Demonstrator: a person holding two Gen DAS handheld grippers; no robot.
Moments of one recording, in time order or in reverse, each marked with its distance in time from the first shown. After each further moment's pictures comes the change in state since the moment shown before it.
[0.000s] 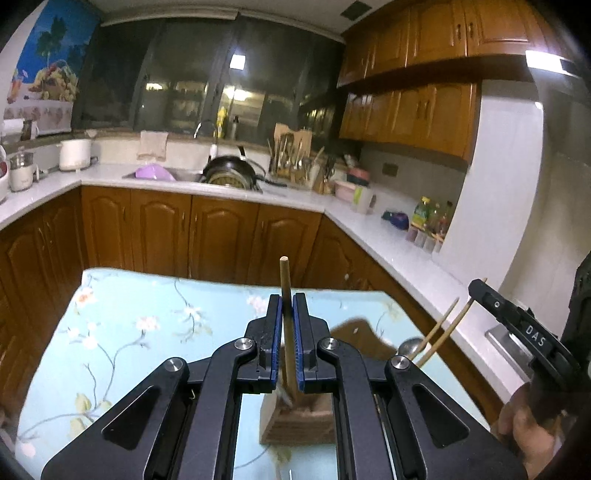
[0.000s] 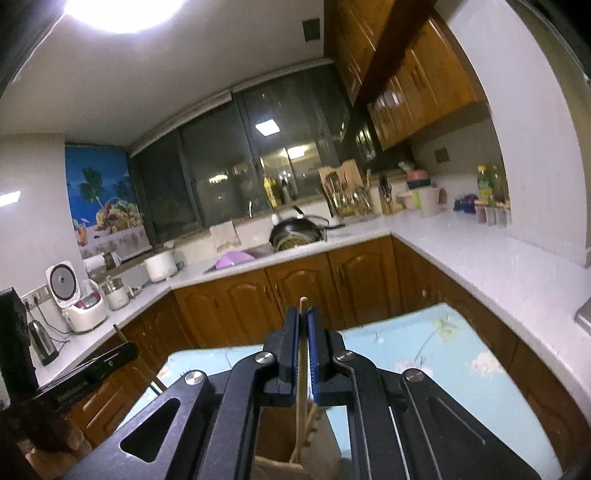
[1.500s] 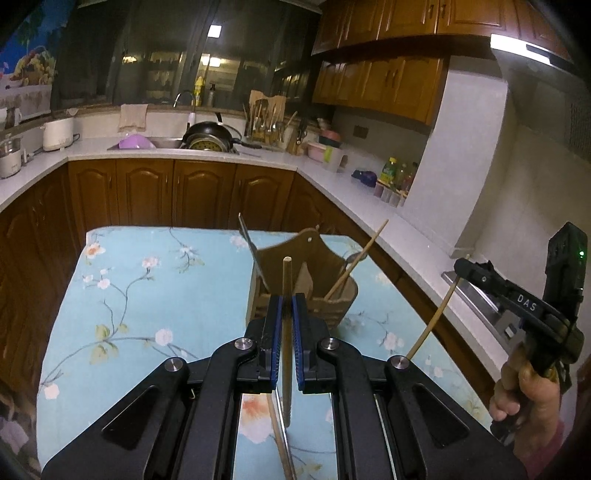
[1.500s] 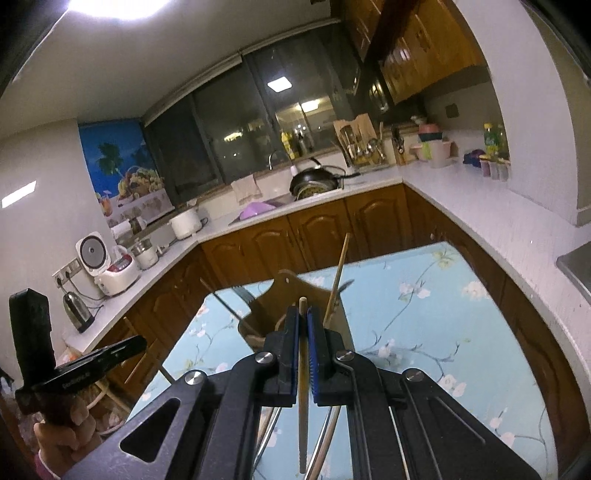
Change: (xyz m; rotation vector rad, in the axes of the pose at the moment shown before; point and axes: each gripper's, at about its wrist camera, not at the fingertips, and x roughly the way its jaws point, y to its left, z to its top) left arm -0.116 -0.012 -0.030 0.036 0.146 -0.098; right arm -0.096 0.006 -0.015 0.022 0.183 0.077
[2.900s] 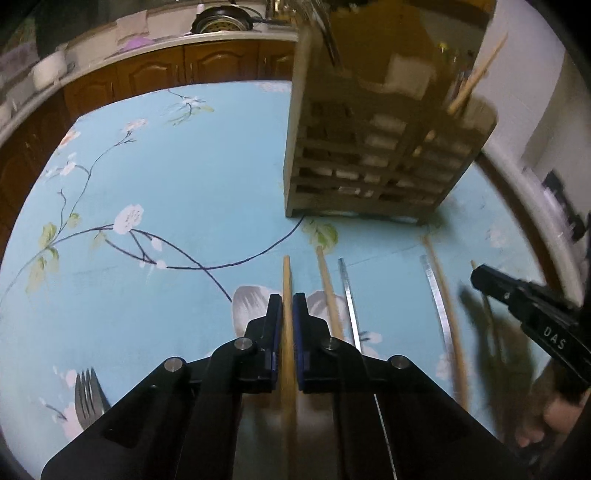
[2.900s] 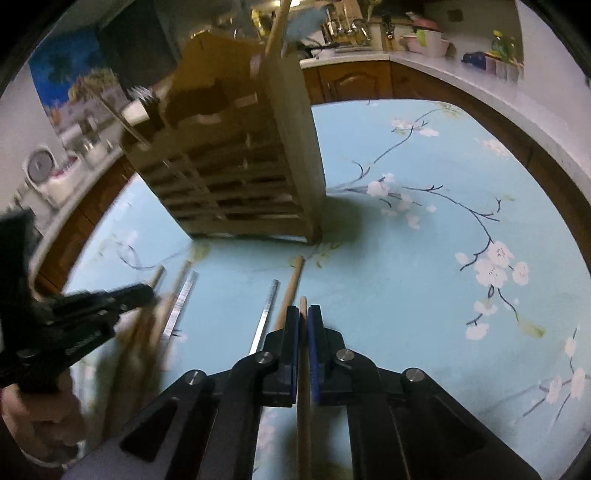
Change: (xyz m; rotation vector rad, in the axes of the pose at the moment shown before) left arm 0.164 0.036 -0.113 0.004 0.428 0.134; right arm 0.127 -0.040 -0.130 -0.004 0.455 -0.118
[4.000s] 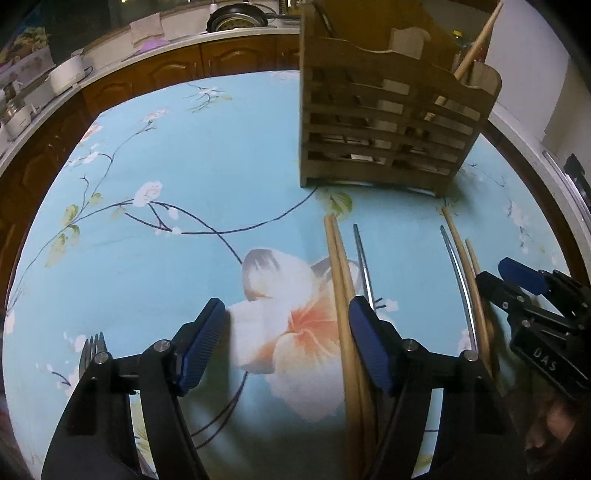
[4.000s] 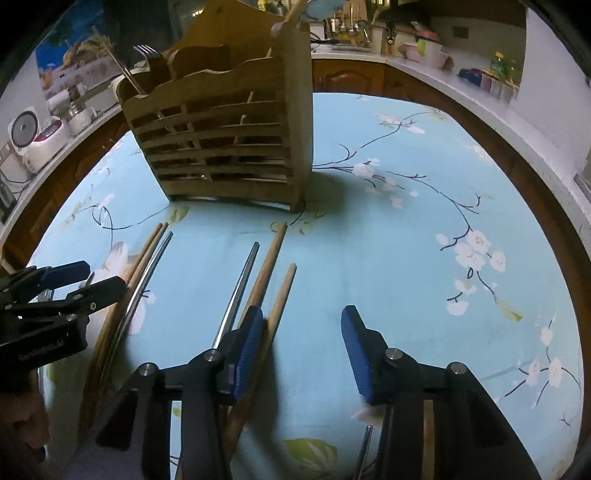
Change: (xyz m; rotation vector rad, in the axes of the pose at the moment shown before) left arm 0.005 -0.008 -0.023 0.021 0.024 0.139; right arm 0.008 0.017 -0.025 -0.109 0.039 -0.166
